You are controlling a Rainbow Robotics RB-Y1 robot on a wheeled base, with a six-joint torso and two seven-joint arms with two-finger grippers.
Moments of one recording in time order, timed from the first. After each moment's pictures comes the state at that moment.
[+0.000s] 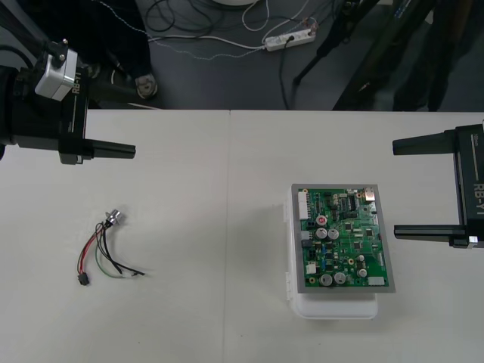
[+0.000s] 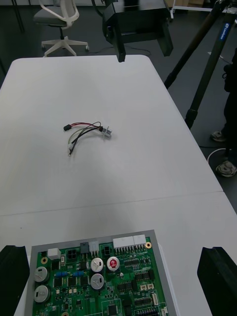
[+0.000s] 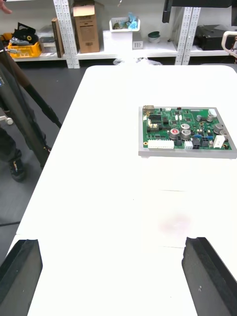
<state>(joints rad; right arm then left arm) -0.10 -0.65 -0.44 -2.27 1.35 -1.57 -0.59 -0.50 1.26 -0.35 -1.75 -0.81 -0.99 0.07</state>
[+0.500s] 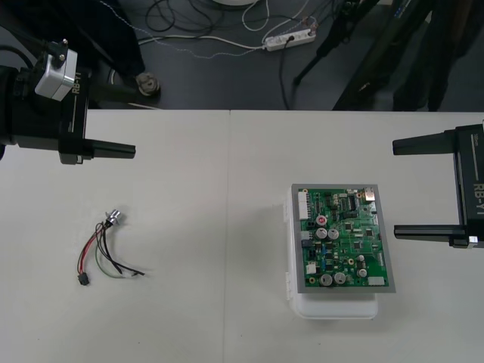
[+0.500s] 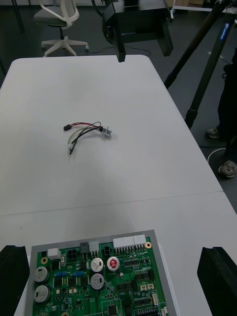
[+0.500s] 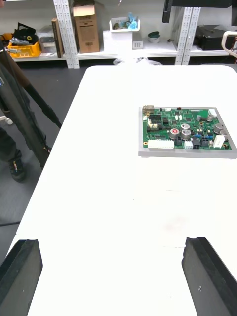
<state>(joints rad) -0.10 -0.65 -0.44 -2.27 1.35 -1.57 -0.59 -0.50 1.26 -0.35 -1.75 -0.81 -0.99 0.07</state>
